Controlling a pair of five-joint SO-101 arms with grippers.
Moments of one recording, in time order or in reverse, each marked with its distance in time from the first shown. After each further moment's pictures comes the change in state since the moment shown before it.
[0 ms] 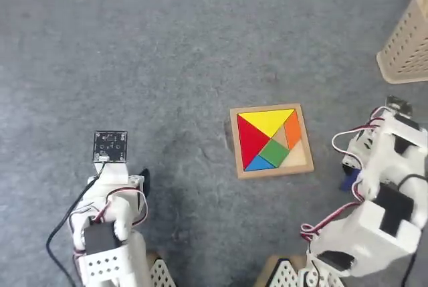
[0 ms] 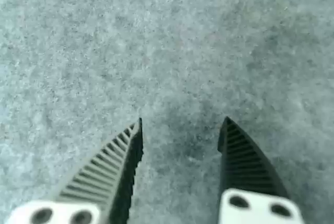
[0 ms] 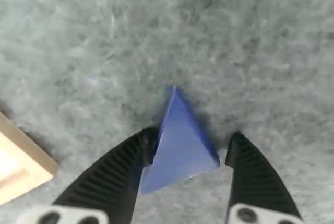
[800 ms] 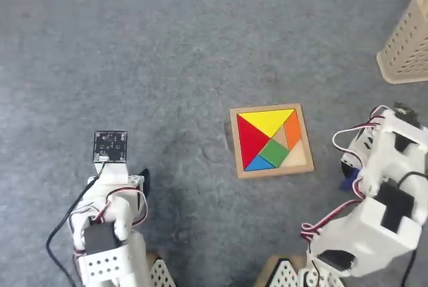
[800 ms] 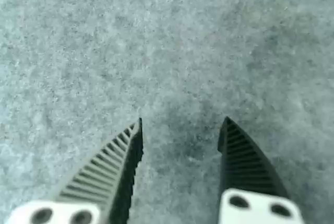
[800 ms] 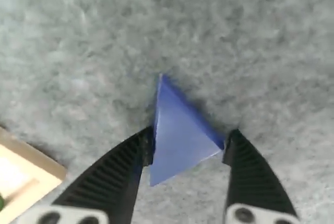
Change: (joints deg) left arm 0.0 0.0 0.0 0.0 0.0; right arm 0.4 1.0 -1.6 4.2 -9.5
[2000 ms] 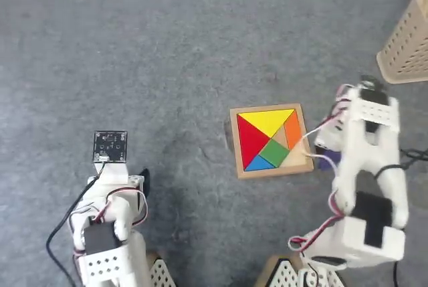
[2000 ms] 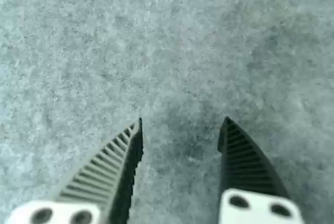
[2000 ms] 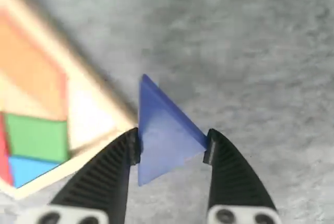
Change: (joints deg) left arm 0.0 0.0 0.0 0.0 0.0; right arm -17.3 -8.8 -4.6 9.2 -5.6
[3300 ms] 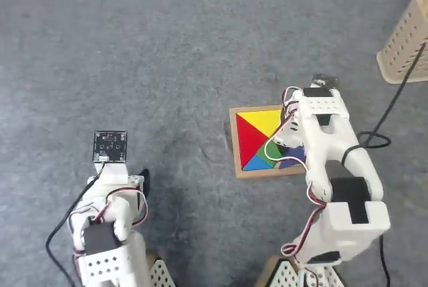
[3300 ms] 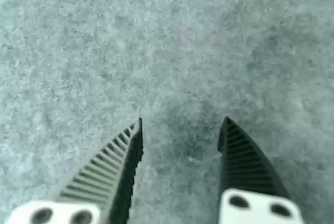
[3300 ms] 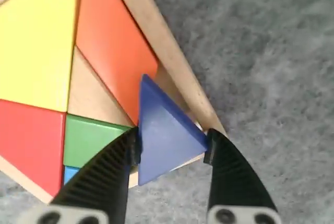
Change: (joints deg) left arm 0.0 0.0 0.0 0.0 0.0; right arm -15.5 8.2 0.0 -5.9 -14.9
